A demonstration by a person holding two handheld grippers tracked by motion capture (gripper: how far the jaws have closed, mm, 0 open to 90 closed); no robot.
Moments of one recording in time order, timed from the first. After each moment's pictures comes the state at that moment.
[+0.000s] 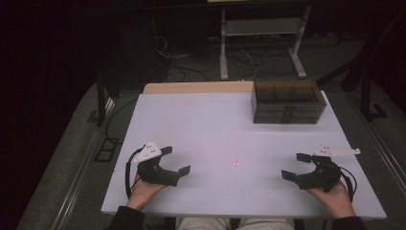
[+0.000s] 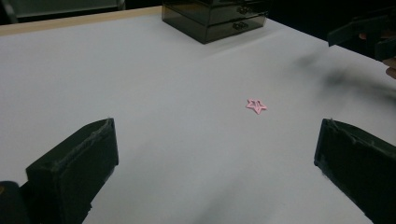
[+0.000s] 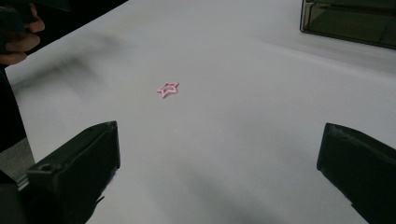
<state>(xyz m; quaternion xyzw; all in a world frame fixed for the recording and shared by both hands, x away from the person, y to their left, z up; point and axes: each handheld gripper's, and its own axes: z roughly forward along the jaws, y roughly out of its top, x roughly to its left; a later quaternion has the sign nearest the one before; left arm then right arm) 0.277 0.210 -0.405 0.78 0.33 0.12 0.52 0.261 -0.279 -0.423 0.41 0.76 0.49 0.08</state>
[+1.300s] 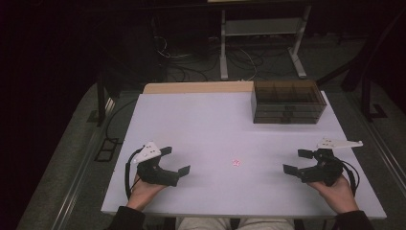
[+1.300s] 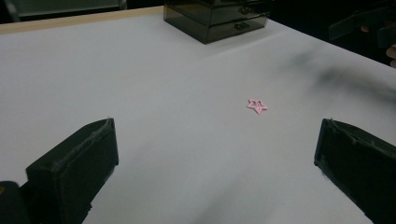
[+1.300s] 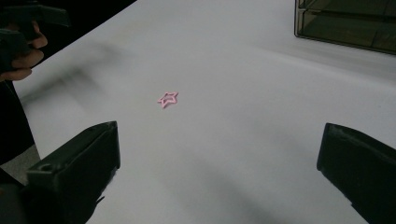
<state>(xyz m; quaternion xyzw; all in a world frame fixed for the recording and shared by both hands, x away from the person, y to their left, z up) 0.276 0.211 -0.405 0.77 0.33 0.12 0.52 0.271 -0.283 -0.409 0.43 0.76 0.49 0.06</state>
